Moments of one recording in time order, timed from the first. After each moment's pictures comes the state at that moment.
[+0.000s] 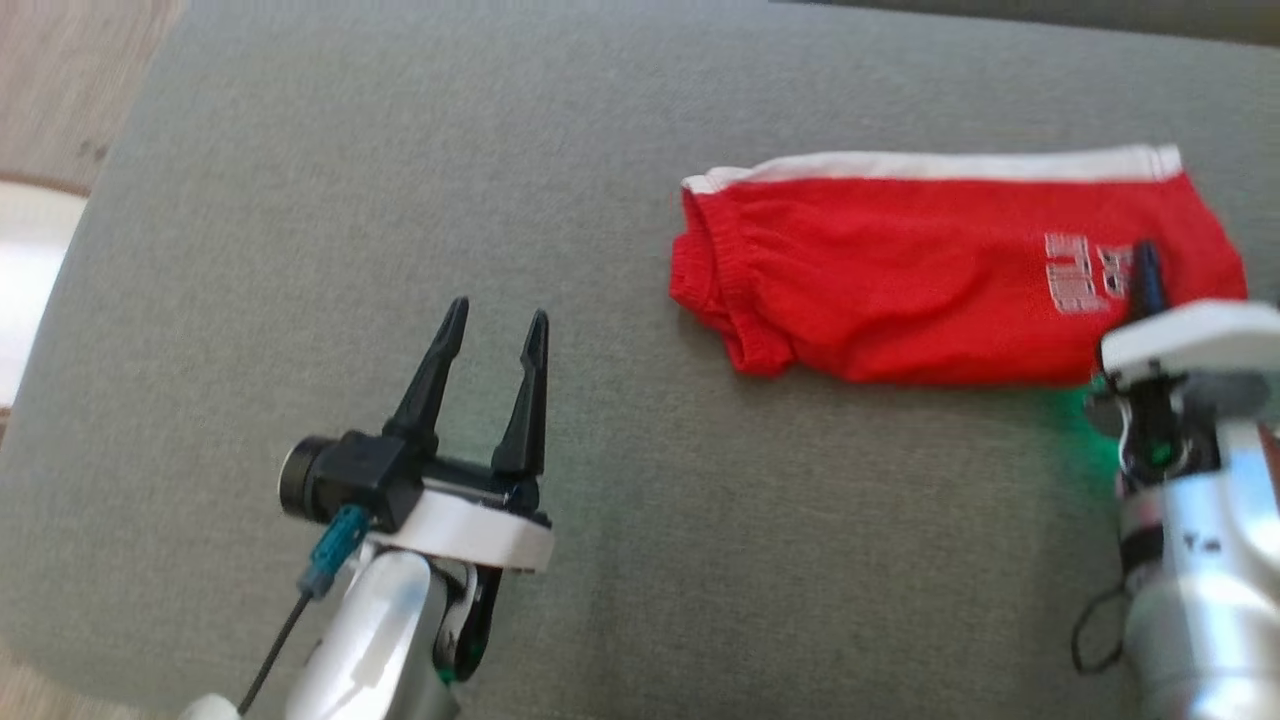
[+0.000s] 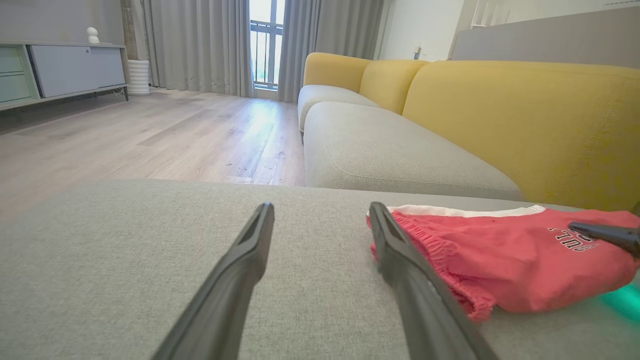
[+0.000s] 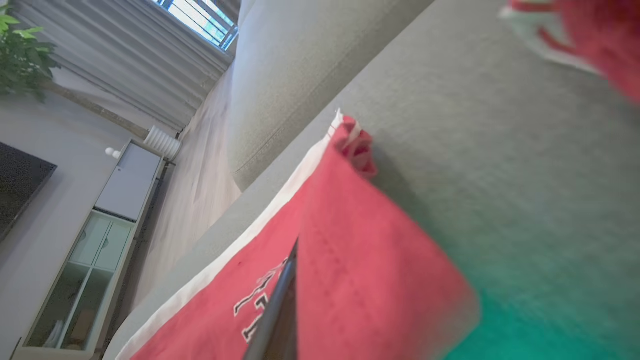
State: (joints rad) left arm -0.30 0.04 -0.35 0.30 -0.27 -0.05 -0.26; right arm -0.61 -0.07 -0.31 0.79 0.62 0.12 0.07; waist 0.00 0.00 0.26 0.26
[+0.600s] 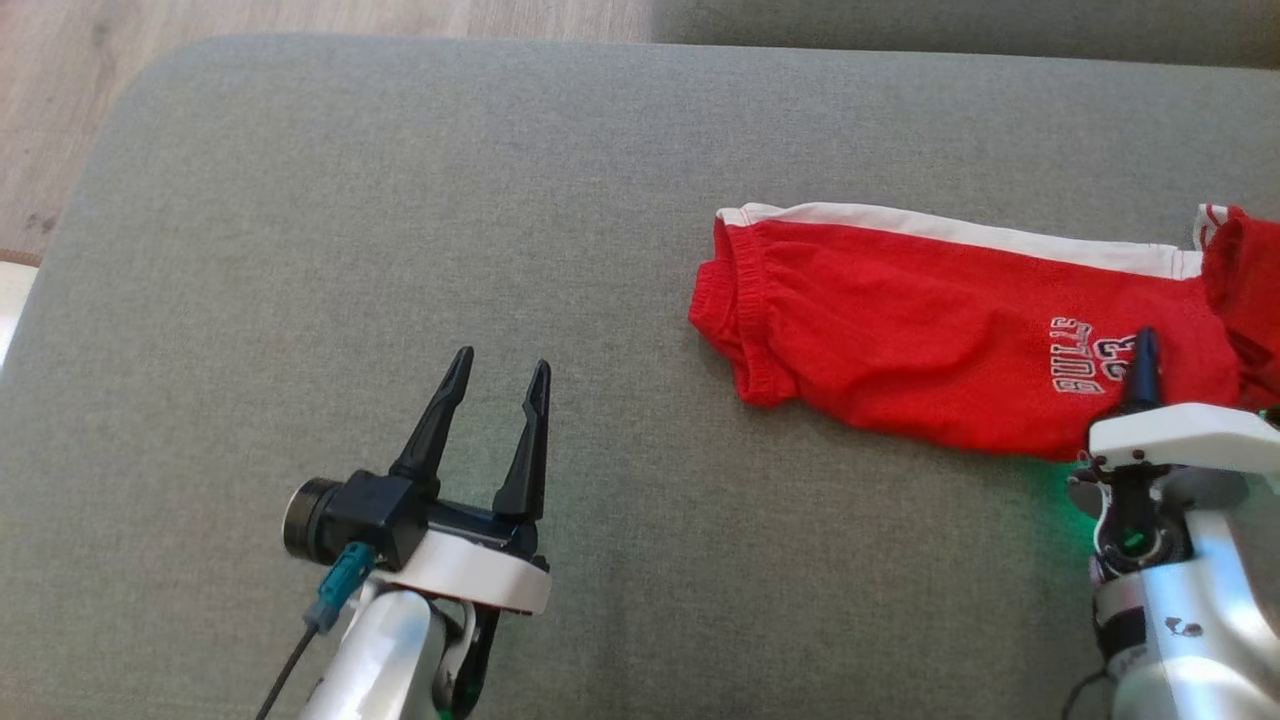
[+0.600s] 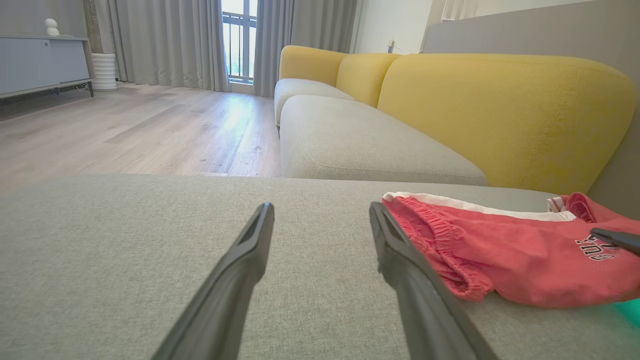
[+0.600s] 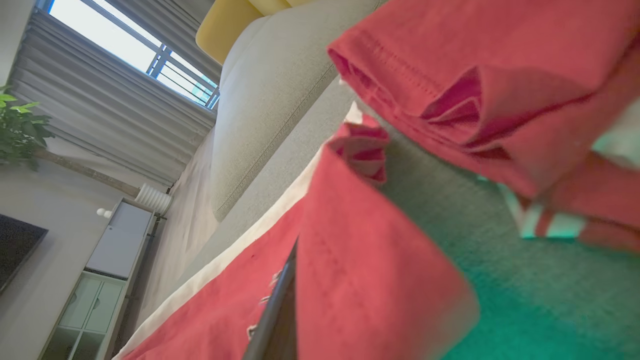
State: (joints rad) left arm -0.23 0.04 -0.34 0.32 -0.25 -0.06 -0.26; right arm -0.43 -0.06 -0.24 0.74 0.77 0.12 -0.09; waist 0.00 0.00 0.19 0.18
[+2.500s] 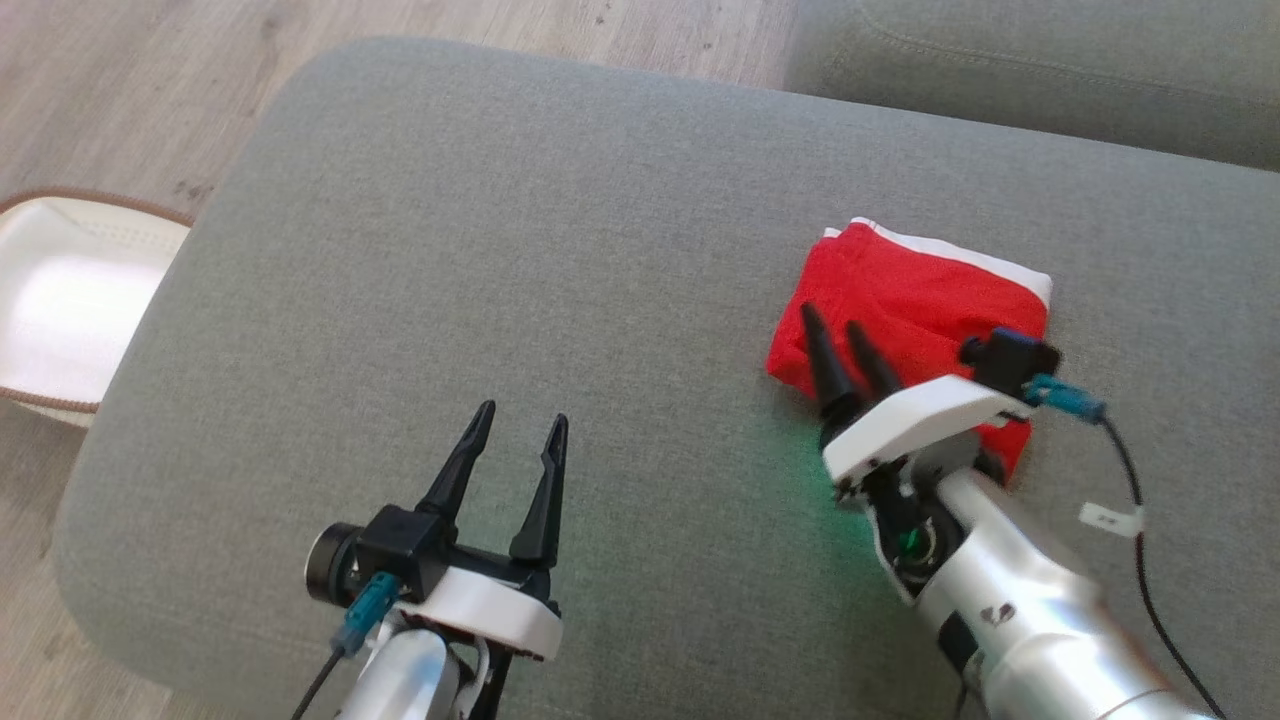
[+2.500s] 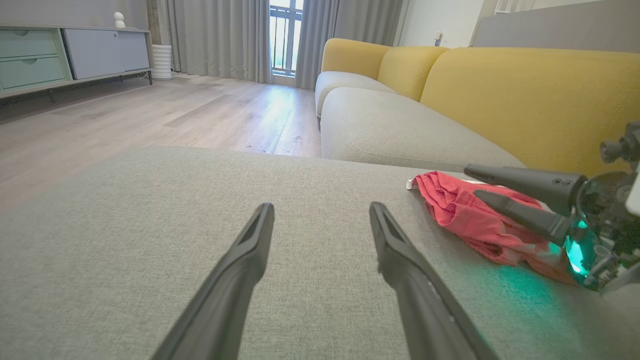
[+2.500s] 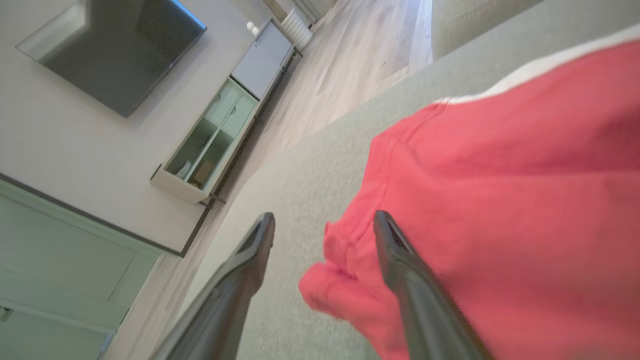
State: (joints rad) left arm -0.20 0.04 -0.39 0.39 -0.26 -0.06 -0.26; right arm -0.57 -0.06 0.56 0.85 1.07 0.12 -0.20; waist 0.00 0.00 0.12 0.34
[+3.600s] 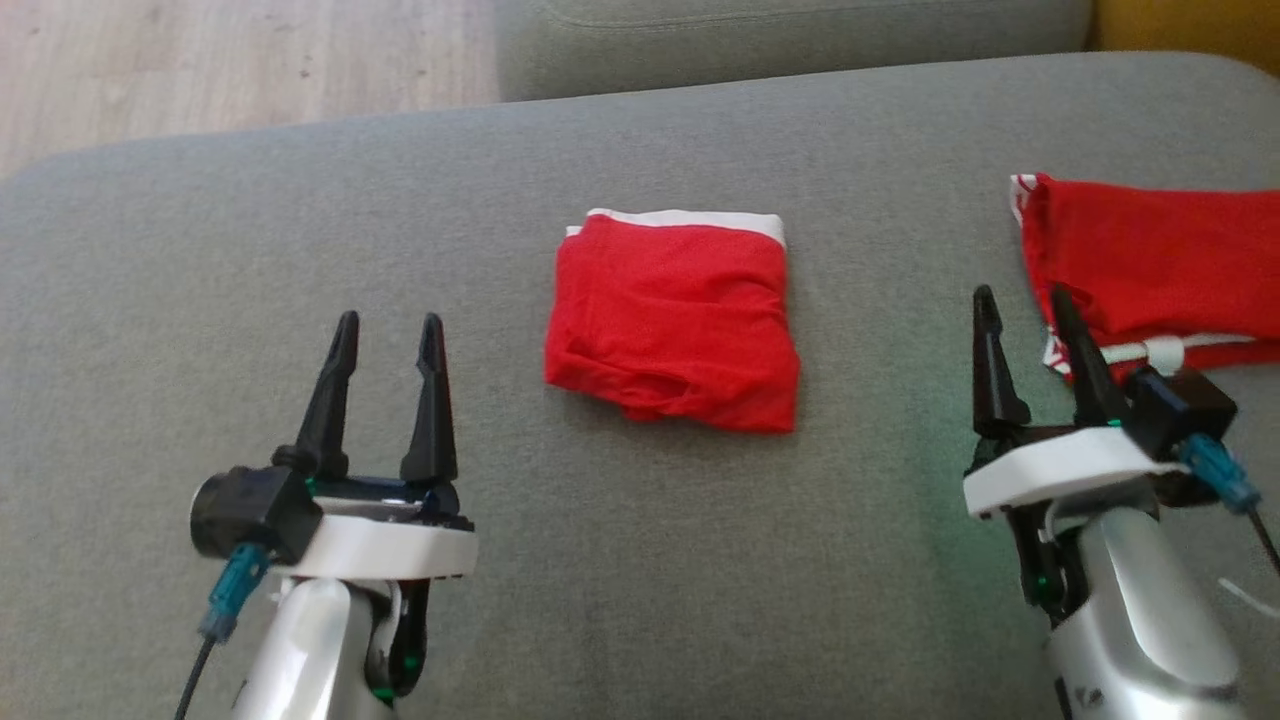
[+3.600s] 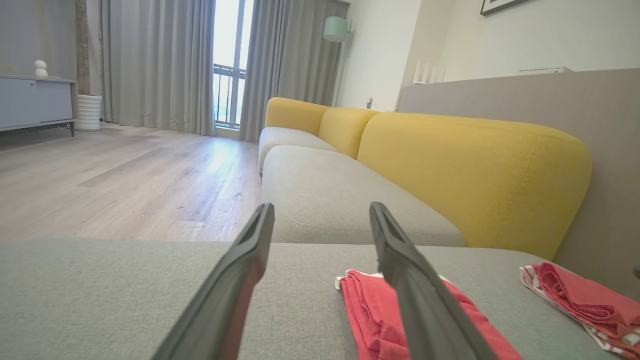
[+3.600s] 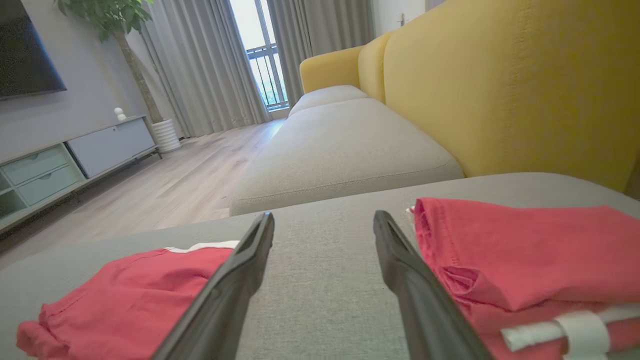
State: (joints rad) left arm -0.20 0.05 -0.20 0.20 -0.28 -0.06 -0.26; right arm -0.30 -0.07 0.06 0.48 0.25 0.12 -0.25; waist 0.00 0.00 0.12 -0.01
